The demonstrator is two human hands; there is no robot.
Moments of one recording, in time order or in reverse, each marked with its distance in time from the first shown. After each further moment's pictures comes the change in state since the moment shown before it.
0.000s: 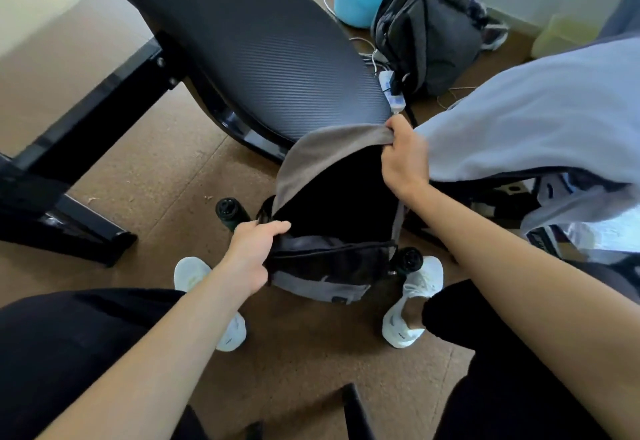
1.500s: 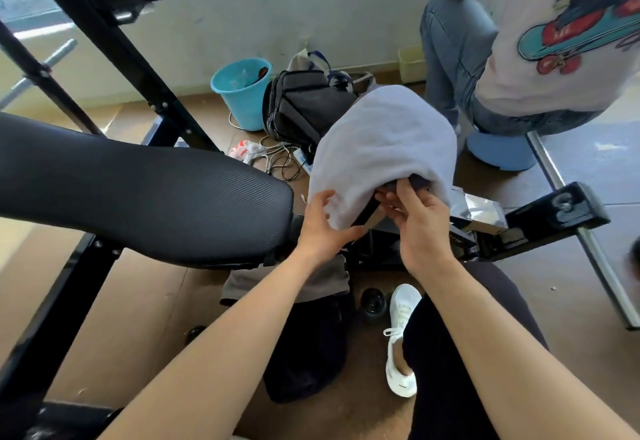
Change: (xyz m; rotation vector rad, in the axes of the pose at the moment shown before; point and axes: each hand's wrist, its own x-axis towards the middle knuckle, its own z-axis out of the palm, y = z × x) left_hand -0.044 0.040 0.279 0.878 -0.356 0.847; right_hand -0.094 0.075 -0.184 1.408 0.546 0.464
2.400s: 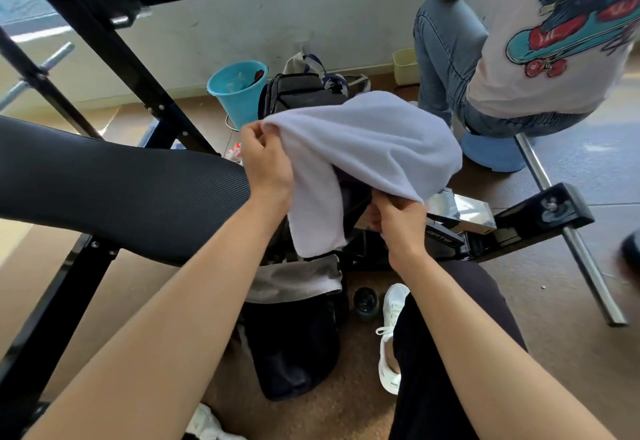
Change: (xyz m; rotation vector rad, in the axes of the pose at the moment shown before) left_hand 0.017 0.104 -0.061 -0.409 0.617 0.200; right_hand 0.008 0.011 -0.002 -0.296 0.115 0.054
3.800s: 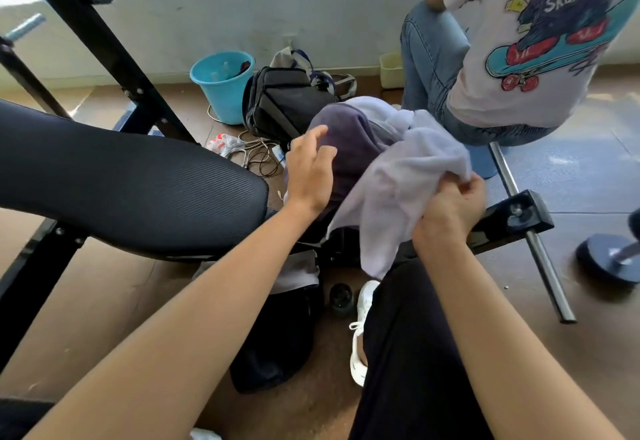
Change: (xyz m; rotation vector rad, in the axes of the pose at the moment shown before) left_hand -0.053 -0.013 0.040 0.203 -0.485 -0.005; right_hand 0.006 -0.061 -0.048 0.187 0.452 -0.172
